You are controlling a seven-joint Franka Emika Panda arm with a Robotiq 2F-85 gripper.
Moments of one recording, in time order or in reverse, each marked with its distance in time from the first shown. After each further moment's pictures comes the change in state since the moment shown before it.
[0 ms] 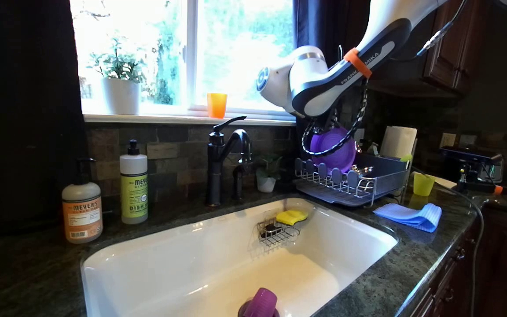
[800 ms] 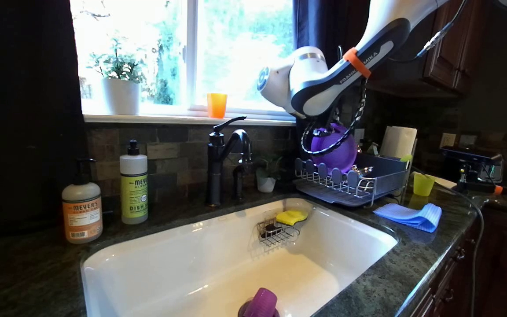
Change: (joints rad) arm -0.004 0.003 -0.004 0.005 0.042 0.000 -0.039
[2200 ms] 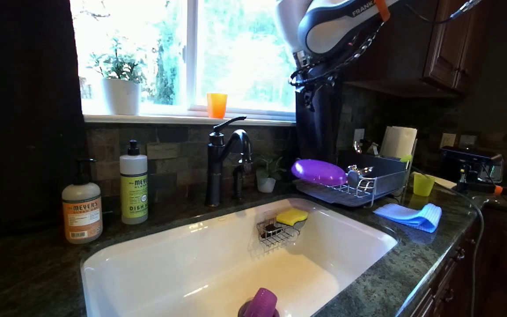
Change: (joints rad) arm -0.016 -0.216 -0.007 0.055 0.279 0.258 -0.051
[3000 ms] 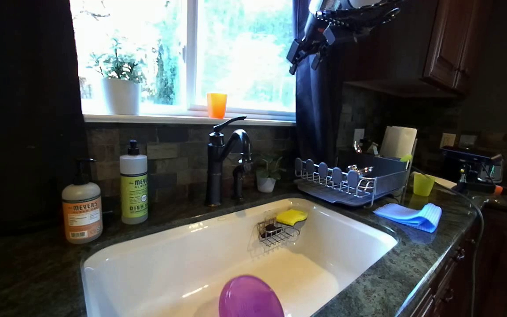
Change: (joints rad) arm -0.030 -0.306 -0.050 -0.246 0.310 0.634 -0.196
